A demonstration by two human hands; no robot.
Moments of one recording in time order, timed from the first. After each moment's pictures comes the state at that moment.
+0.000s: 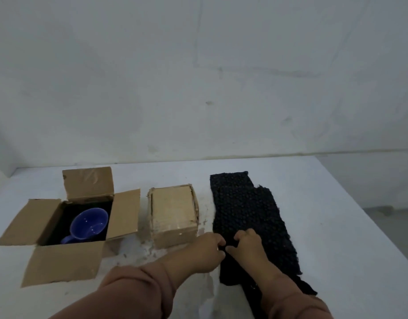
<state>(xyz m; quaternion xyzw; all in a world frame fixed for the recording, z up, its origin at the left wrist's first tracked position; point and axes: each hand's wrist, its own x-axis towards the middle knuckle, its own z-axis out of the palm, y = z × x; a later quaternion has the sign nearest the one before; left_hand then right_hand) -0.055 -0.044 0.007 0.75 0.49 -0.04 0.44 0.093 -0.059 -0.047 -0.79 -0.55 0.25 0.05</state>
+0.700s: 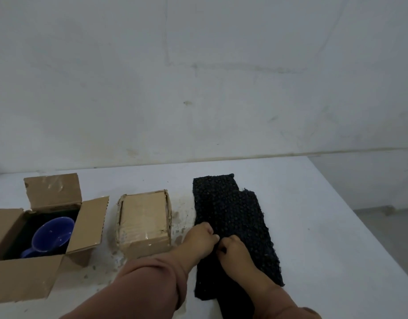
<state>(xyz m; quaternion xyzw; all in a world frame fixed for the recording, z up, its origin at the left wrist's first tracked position) 0.021 -0.011 -0.020 0.59 0.62 0.11 0.51 0.135 -0.054 -0.064 -0.72 -0.63 0.26 0.14</state>
